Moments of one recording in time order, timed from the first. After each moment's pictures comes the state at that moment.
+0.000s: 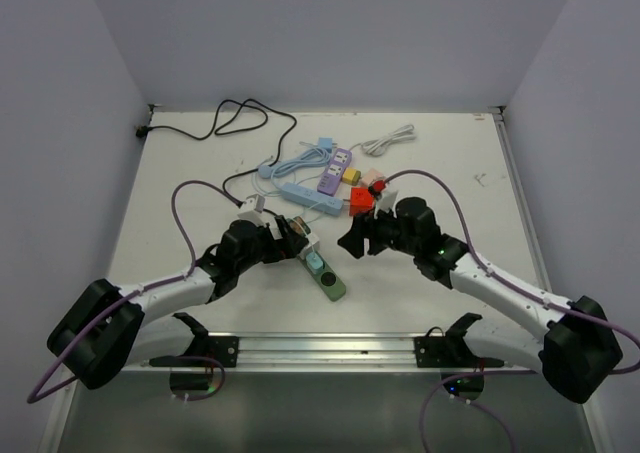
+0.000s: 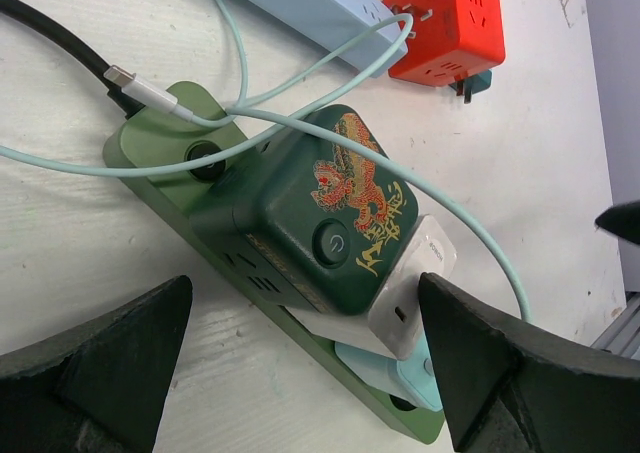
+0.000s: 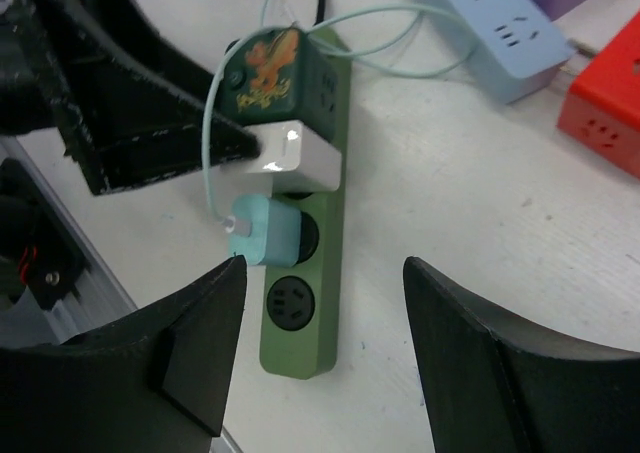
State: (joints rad) left arm -0.62 1.18 0.33 0.35 -0.01 -0.77; right arm 0.63 1.09 0.62 0.01 -0.23 0.36
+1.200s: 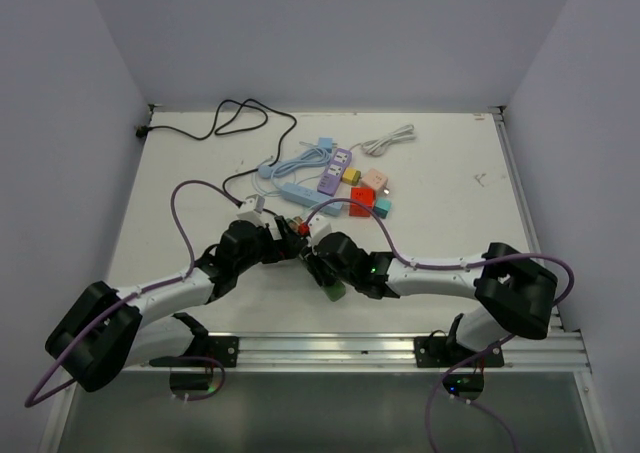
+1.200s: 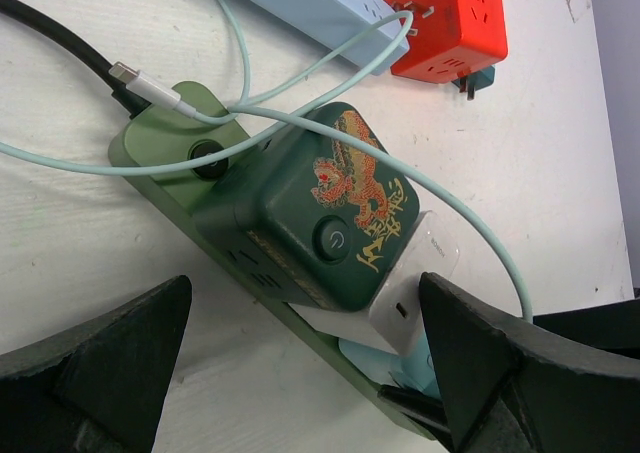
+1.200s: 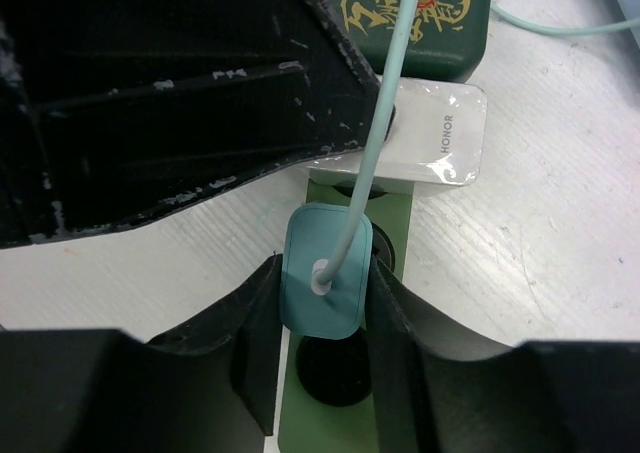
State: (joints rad) left arm -0.62 1.17 0.33 0.33 -0.01 -0.76; right arm 1.11 1.52 0.75 0.09 0.24 0.27
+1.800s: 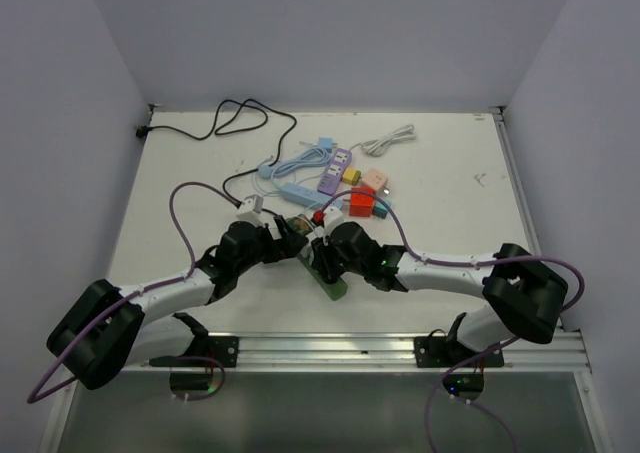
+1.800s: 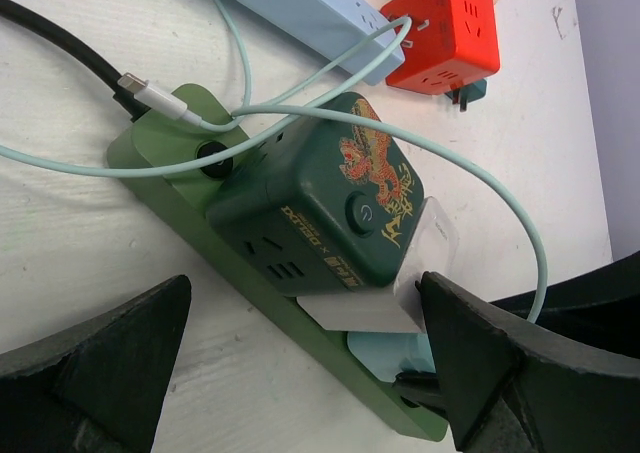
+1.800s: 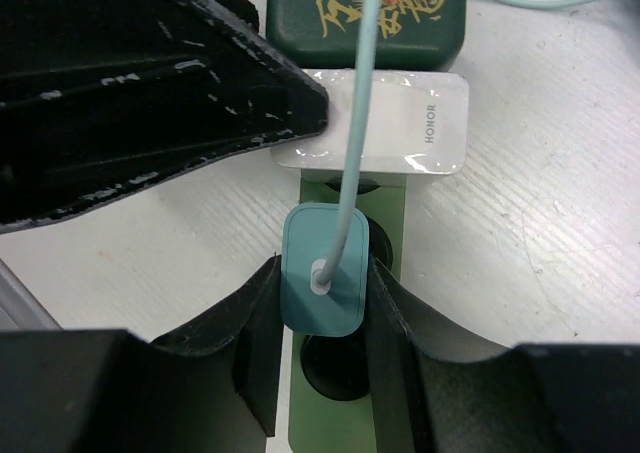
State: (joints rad) left arm -0.62 1.18 0.31 0.37 -0.02 -0.78; right arm 1.02 1.48 0.72 0.10 0.12 0.35
